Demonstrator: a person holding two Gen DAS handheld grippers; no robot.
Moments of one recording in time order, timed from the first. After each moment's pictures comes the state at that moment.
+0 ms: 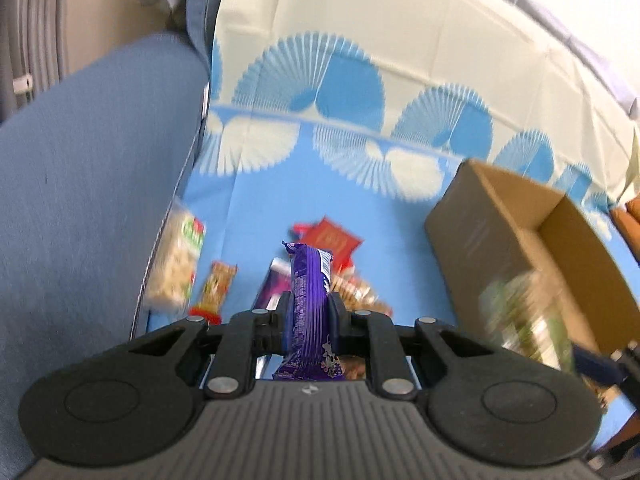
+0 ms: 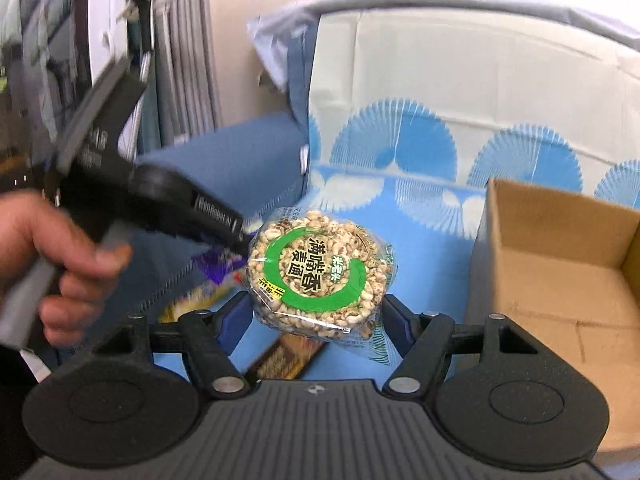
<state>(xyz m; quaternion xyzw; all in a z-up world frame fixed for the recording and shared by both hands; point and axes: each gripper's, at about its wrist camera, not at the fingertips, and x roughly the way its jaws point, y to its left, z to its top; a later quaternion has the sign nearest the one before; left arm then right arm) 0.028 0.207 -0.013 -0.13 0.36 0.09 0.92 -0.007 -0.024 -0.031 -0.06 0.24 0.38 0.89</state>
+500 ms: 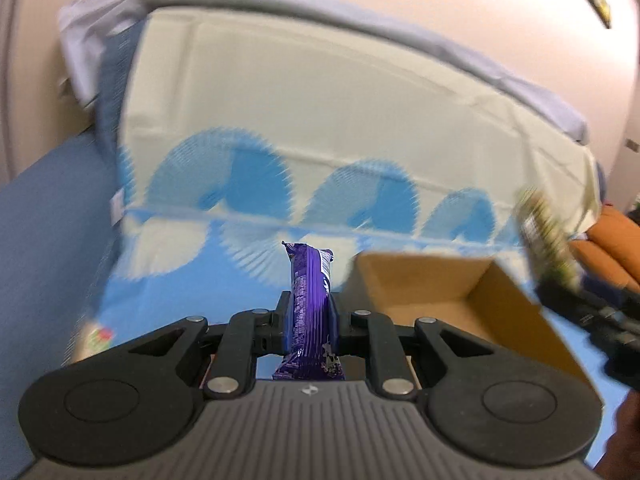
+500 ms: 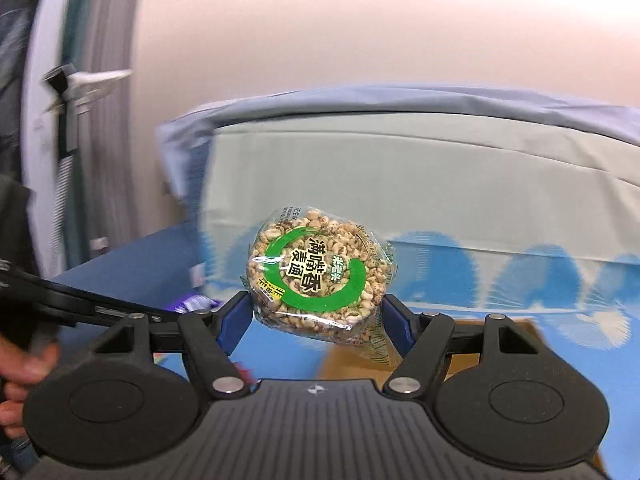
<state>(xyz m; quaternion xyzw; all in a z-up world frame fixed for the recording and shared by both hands) 0.083 0.109 0.058 -0.10 0.26 0.03 0.96 0.069 -0.121 0.057 -0.02 0.13 0.27 0.95</state>
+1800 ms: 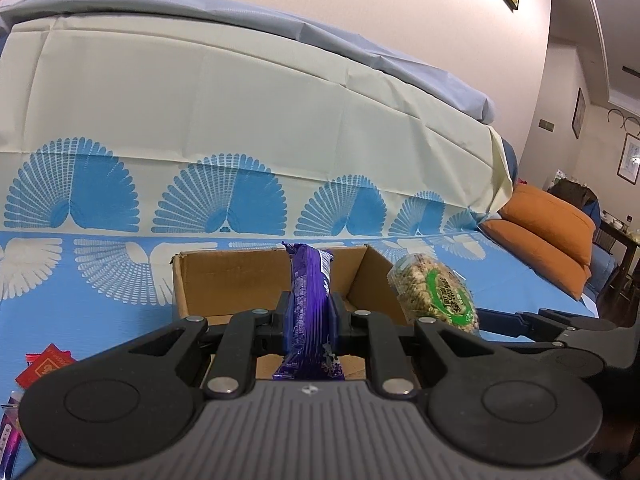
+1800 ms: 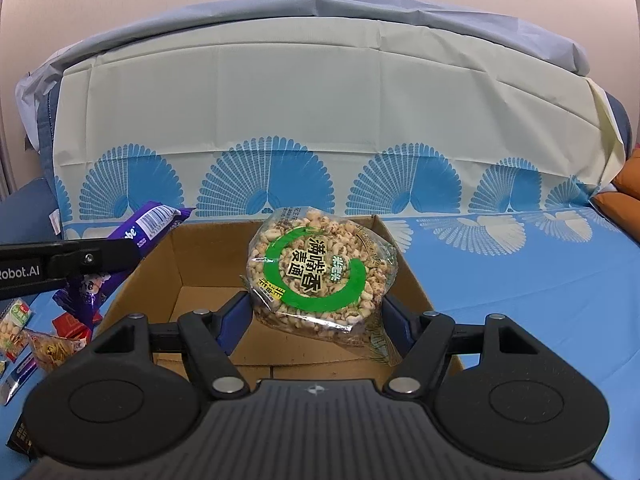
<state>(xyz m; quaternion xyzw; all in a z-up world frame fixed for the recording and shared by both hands) 0.122 -0.001 0.022 -0.09 0.23 -0.11 0.96 0.126 -0.194 0.005 -0.03 0.25 0.11 0.96</state>
